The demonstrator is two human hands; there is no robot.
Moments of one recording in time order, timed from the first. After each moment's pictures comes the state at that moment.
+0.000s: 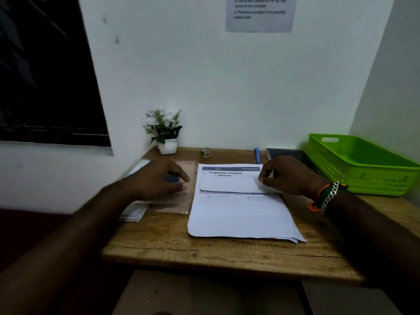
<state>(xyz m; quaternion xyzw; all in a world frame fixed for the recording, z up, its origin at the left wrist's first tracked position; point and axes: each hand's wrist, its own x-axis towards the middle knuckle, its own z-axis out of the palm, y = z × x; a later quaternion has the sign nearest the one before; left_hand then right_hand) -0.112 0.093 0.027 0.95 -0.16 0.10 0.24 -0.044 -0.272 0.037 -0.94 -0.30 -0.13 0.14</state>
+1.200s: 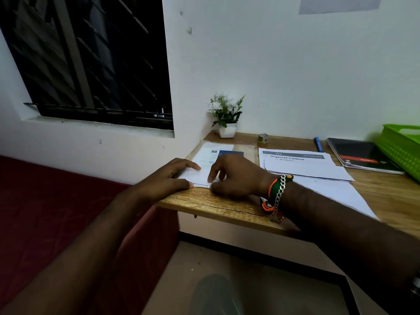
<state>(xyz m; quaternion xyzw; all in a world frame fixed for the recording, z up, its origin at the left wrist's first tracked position) -0.230 0.203 -0.017 0.91 -0.05 0.07 0.41 -0.150 -0.027 0.020 -0.86 -0.46 -0.02 0.22</state>
